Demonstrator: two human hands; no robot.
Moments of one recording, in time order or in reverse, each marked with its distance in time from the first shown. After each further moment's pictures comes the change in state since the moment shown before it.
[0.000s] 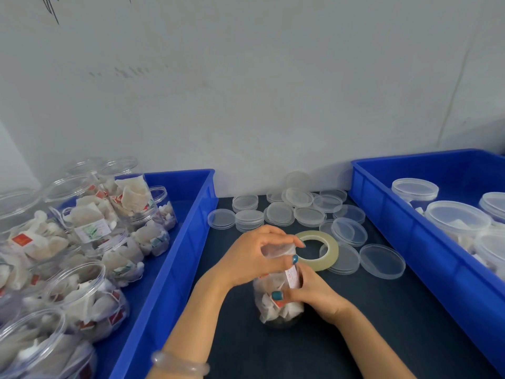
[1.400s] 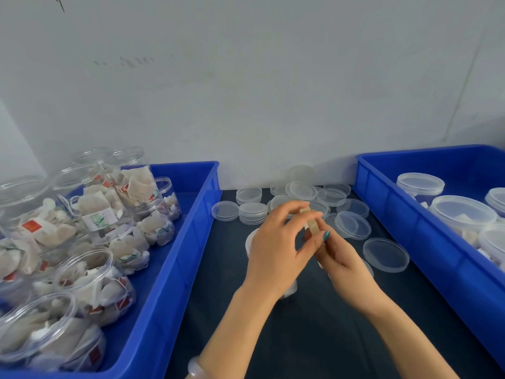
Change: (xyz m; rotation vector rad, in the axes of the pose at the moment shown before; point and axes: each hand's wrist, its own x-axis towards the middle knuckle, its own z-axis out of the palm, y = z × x) left_hand -0.002 0.033 0.047 0.311 0.589 0.257; right_hand -0.037 -0.050 -0.004 -0.178 0.273 -0.252
